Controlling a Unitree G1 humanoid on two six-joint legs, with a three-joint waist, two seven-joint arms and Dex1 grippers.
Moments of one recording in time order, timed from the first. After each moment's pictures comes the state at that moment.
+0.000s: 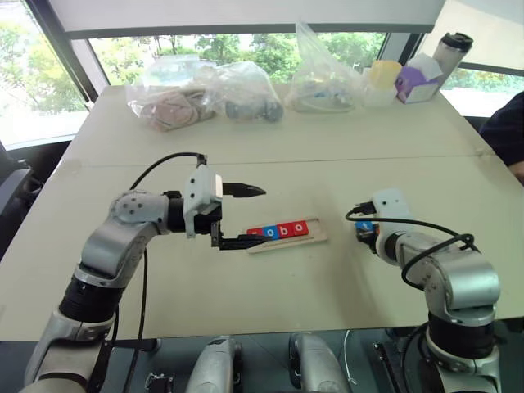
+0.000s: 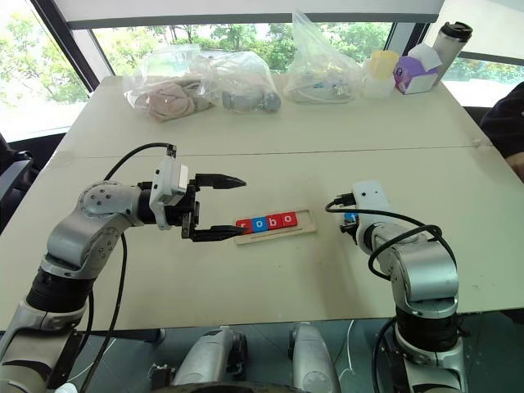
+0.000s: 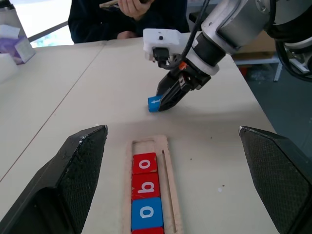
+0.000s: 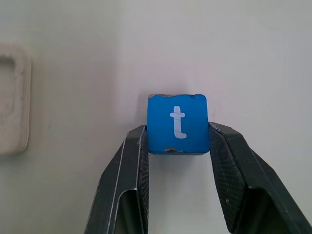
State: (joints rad) left arm -0.48 0.60 -0.11 -0.26 -0.48 0.36 -1.13; right arm -0.38 -0.39 -0.14 -0.59 0.14 1.61 0.10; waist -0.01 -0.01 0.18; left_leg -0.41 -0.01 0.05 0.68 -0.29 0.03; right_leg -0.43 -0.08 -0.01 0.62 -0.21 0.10
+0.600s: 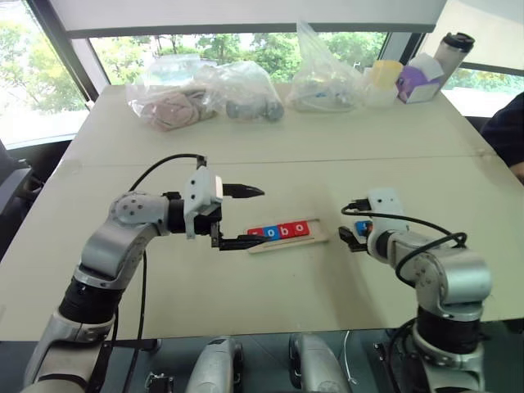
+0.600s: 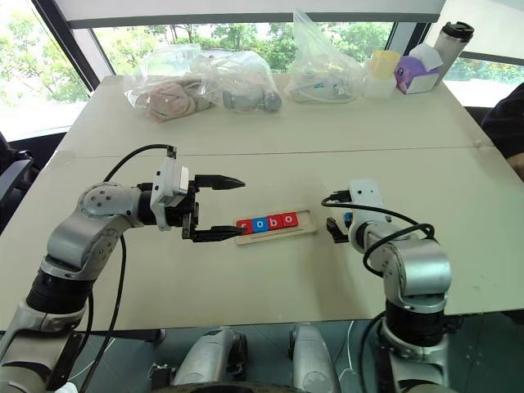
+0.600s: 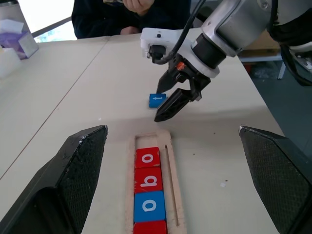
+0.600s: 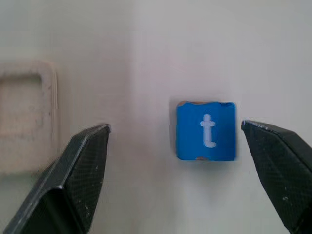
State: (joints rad) left arm -0.47 0.60 -0.11 -0.26 -0.46 0.36 -1.12; right arm -0.44 -0.54 -0.07 -0.56 0.25 1.60 0.19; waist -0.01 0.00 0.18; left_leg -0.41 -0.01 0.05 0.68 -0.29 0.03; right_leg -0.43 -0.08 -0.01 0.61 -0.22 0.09
